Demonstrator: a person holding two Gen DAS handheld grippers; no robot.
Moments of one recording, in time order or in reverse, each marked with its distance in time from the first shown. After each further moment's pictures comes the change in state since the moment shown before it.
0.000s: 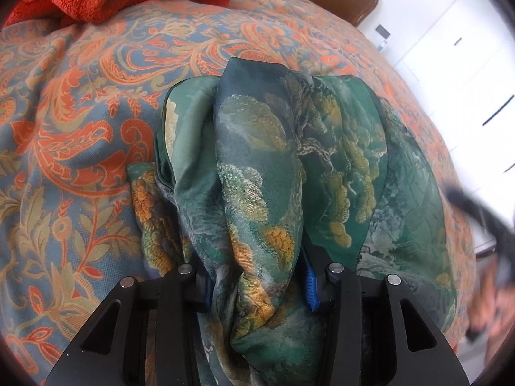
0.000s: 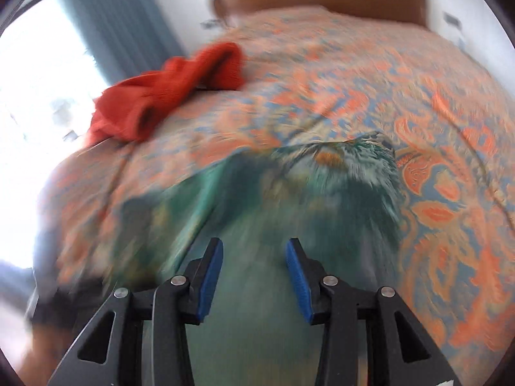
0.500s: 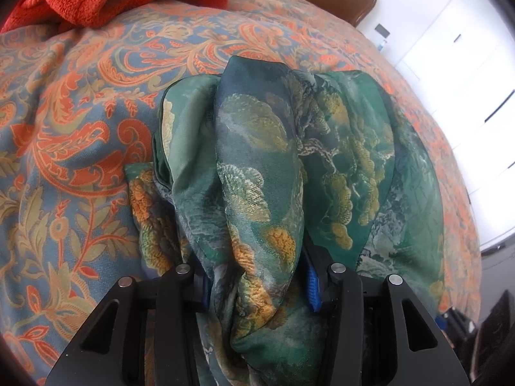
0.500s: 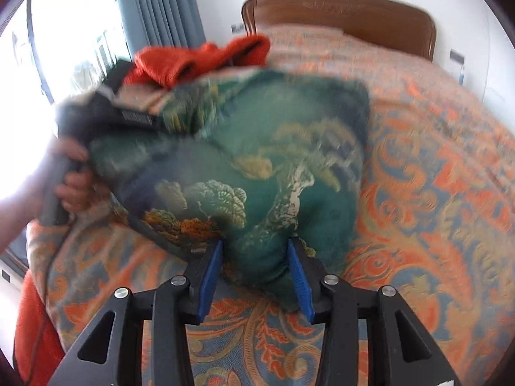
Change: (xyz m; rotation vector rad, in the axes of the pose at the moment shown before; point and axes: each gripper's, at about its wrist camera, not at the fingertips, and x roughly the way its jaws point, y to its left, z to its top) left arm 0.006 -0.009 -0.001 0.021 -0.019 0.023; right arm -0.042 0.022 -0.172 -0.101 -0.039 -0.061
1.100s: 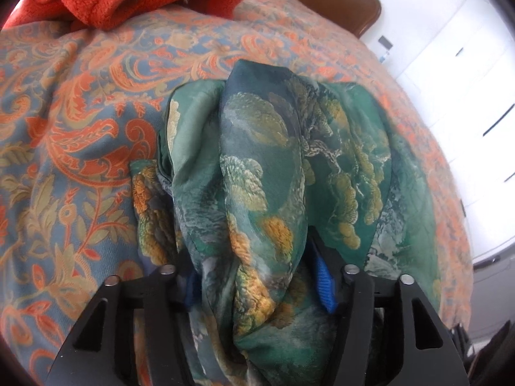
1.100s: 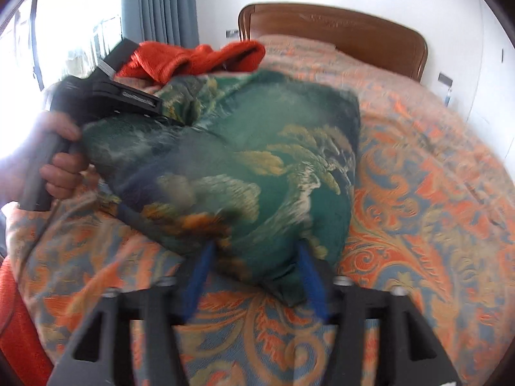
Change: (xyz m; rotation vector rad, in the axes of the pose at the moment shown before) left arm -0.028 -0.004 -0.002 -0.053 -0.039 -0.022; right arm -0.024 0.029 -0.008 -0.077 -0.072 -0.130
